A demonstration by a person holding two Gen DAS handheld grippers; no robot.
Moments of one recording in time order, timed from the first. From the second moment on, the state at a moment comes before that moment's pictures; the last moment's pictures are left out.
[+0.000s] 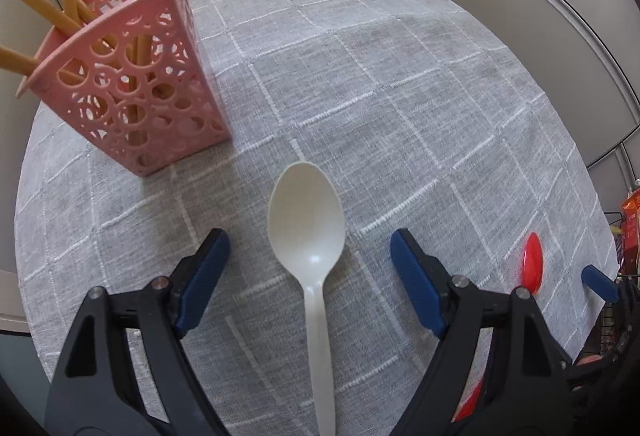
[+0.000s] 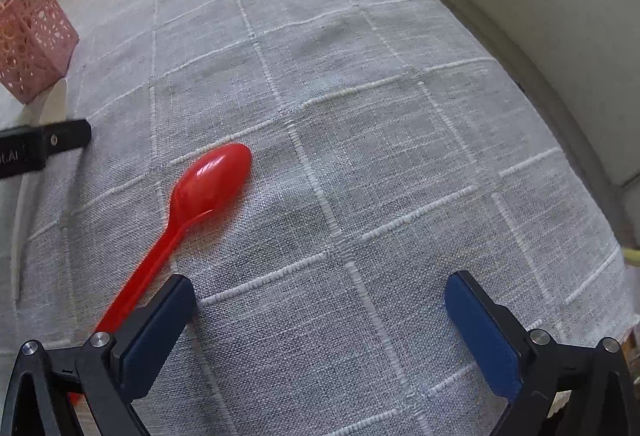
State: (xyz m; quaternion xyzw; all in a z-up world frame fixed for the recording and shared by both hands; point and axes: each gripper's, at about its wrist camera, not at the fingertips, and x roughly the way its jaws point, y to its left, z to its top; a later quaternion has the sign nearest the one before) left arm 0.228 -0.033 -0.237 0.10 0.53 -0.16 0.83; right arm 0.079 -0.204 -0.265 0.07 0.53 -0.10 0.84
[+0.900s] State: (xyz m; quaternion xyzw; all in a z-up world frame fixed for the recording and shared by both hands) left arm 0.191 0.018 -0.202 0.03 0.53 -0.14 0.83; right arm 0.111 -0.181 -0.262 0.11 0.52 -0.08 0.84
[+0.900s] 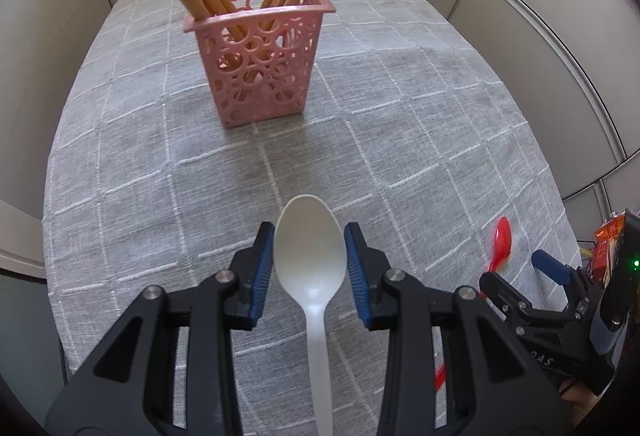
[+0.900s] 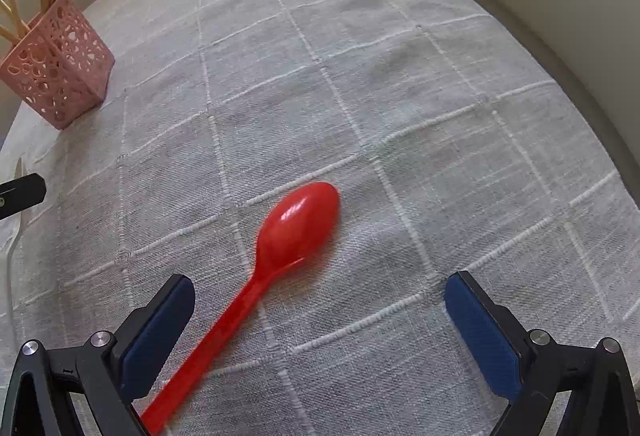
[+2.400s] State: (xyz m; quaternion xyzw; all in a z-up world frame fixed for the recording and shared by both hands) left arm 0.153 0.082 -0.095 -0.09 0.37 -0.17 0.91; right arm 0.132 -0.166 -0.168 0.13 0.36 -0.01 0.92
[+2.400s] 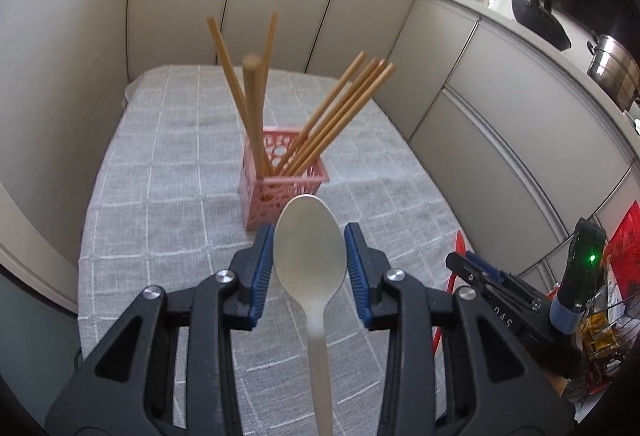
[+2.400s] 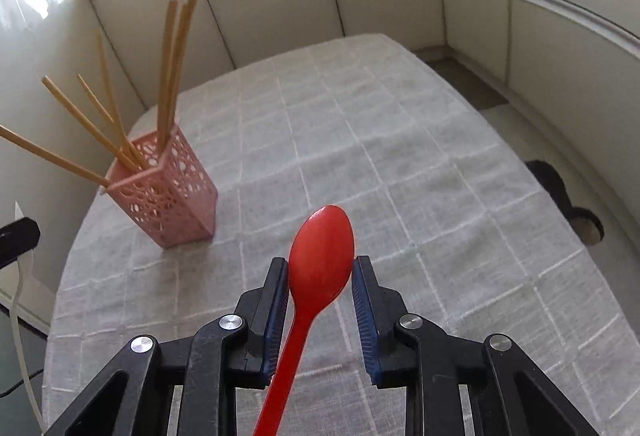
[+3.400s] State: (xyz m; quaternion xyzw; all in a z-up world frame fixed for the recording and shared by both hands) left arm 0.230 0.013 -0.079 0.04 0.04 0.01 1.00; right arm 0.157 -0.214 -0.158 0.15 0.27 0.01 0.95
